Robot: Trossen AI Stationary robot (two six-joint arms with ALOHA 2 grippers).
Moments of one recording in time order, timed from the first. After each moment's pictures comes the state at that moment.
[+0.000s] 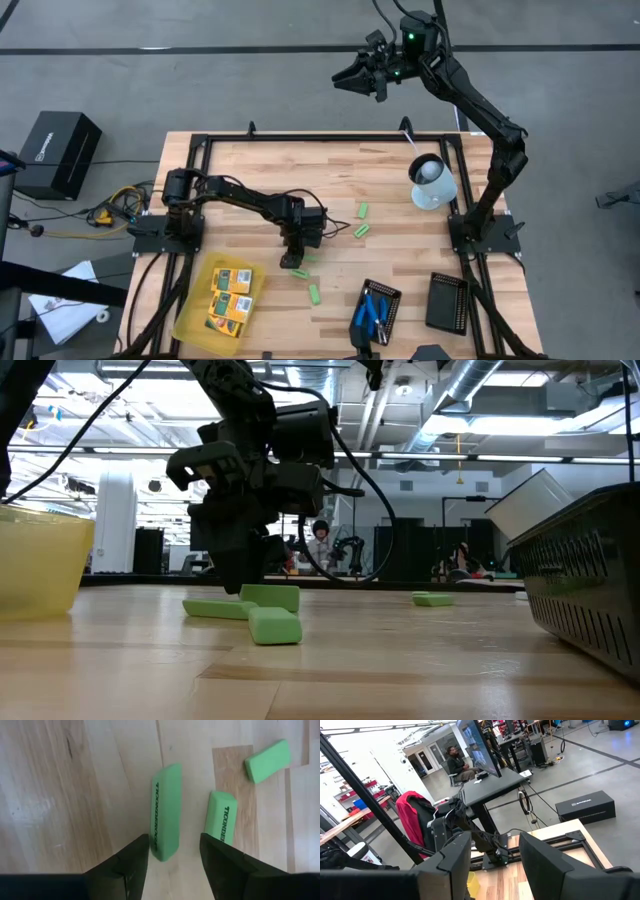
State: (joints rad) left arm -0.01 1.95 1.19 -0.60 0.40 0.09; right arm -0.72 1.74 2.02 -0.41 -0.92 0.30
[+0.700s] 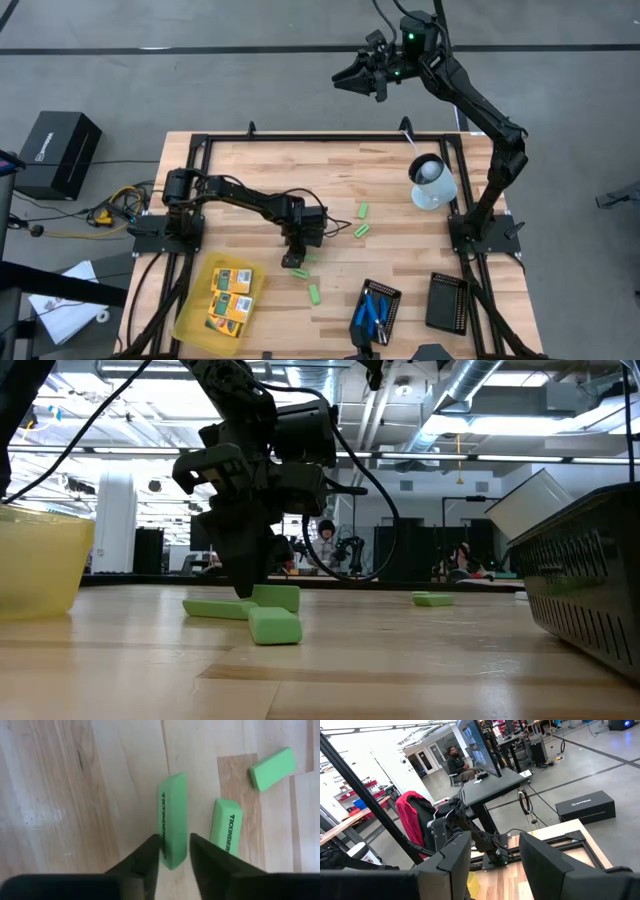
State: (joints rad) left arm -0.01 1.96 1.19 -0.57 0.39 0.09; right arm -0.72 1.74 2.02 -0.41 -0.92 0.30
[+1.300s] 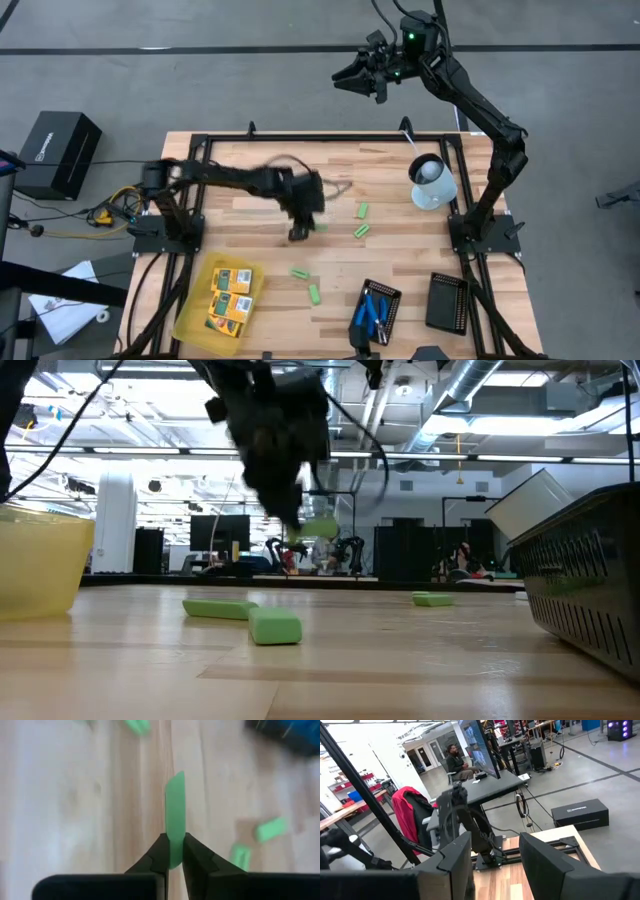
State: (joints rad) left arm 0.14 1.76 1.23 -0.56 0.31 0.06; right arm -0.72 1.74 2.02 -0.41 -0.92 0.24
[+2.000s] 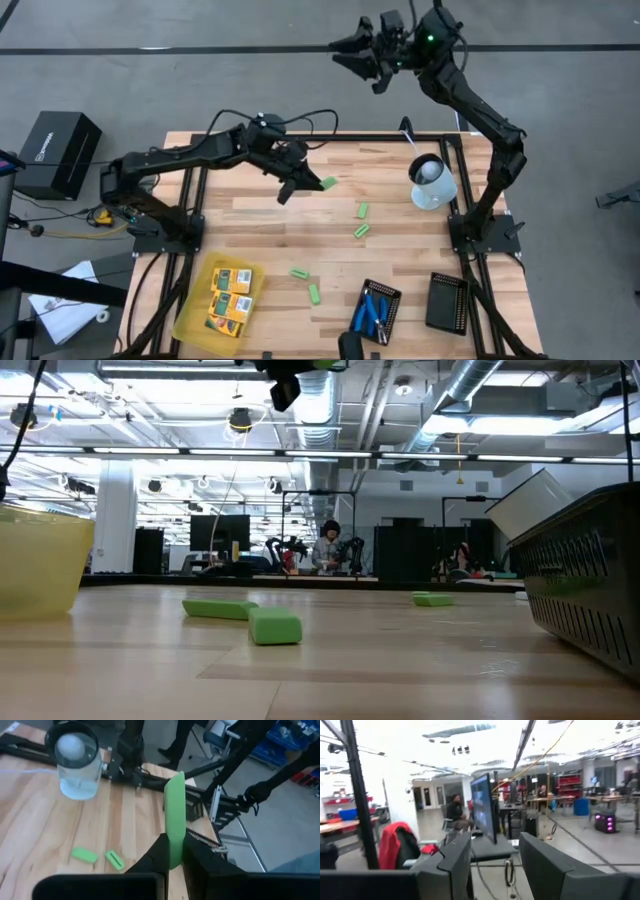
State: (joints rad) left arm 0.28 1.45 1.34 -0.36 0.52 -0.17; right arm -0.68 1.74 2.03 0.08 -0.82 0.35
